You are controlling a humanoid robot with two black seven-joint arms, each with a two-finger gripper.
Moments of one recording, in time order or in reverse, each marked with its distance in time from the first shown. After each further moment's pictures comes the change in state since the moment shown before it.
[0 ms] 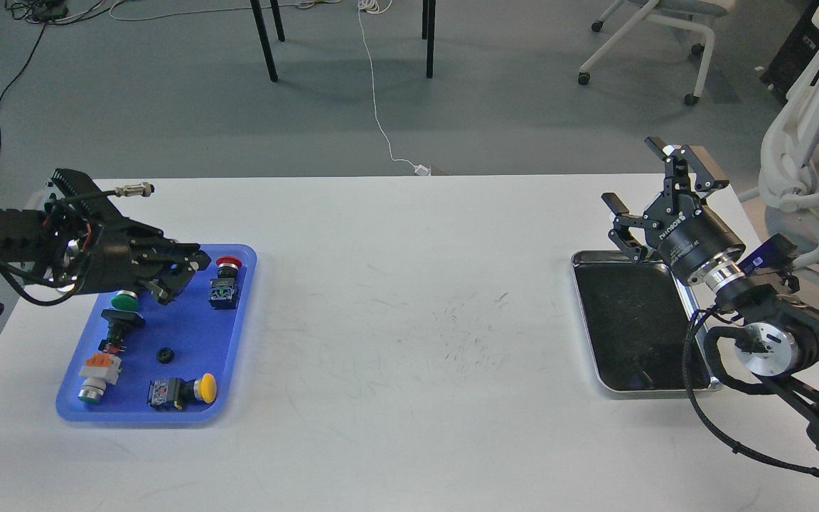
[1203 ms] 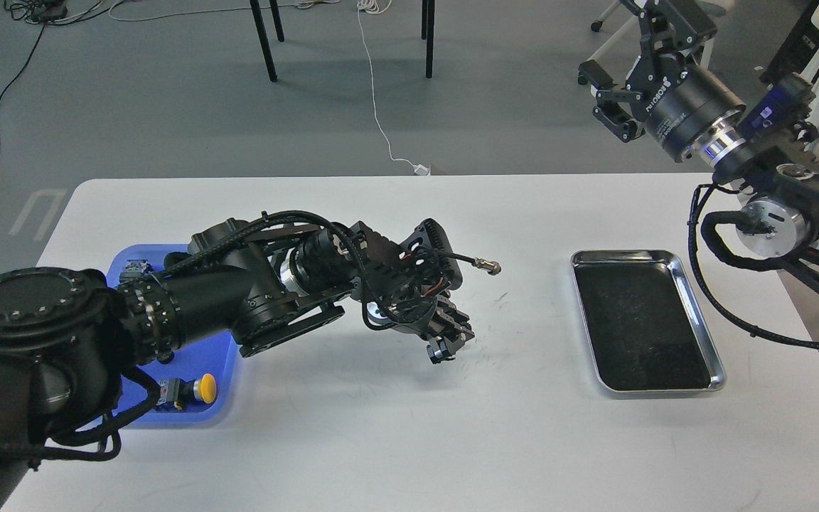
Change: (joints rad) left arm -0.249 -0.941 0.356 0.532 0.000 -0.130 0.000; right arm 0.436 -0.047 -0.287 0.022 0.012 -0.118 0.000
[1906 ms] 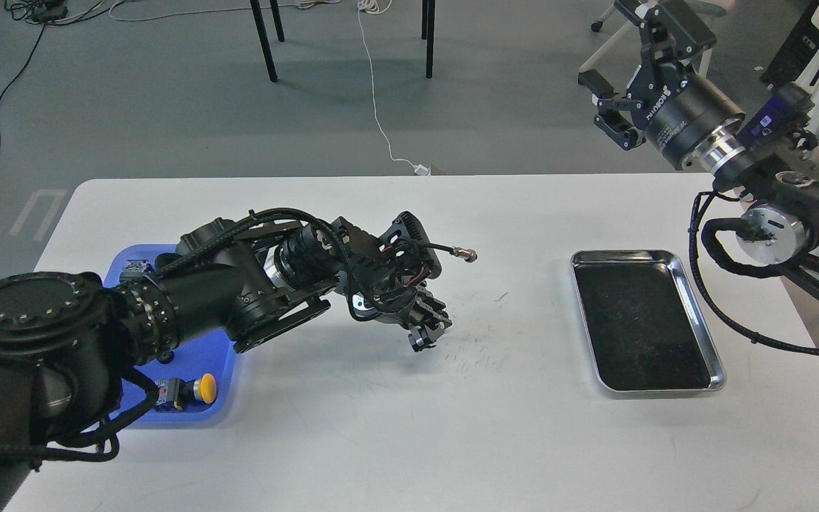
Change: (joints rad) left arm 0.015 -0.001 0.002 0.082 0.000 0.017 0.000; right arm -0.018 -0.002 0.000 0.000 -0.001 0.000 0.000
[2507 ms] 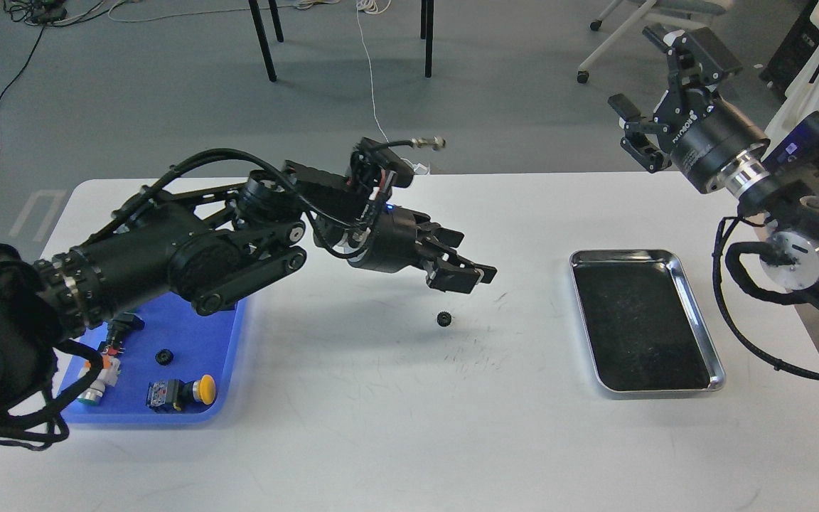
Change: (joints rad) left arm 0.001 0.302 -0.184 -0.263 -0.726 0.027 0.000; right arm -0.156 -0.058 0.078 0.015 0.003 0.009 0.000
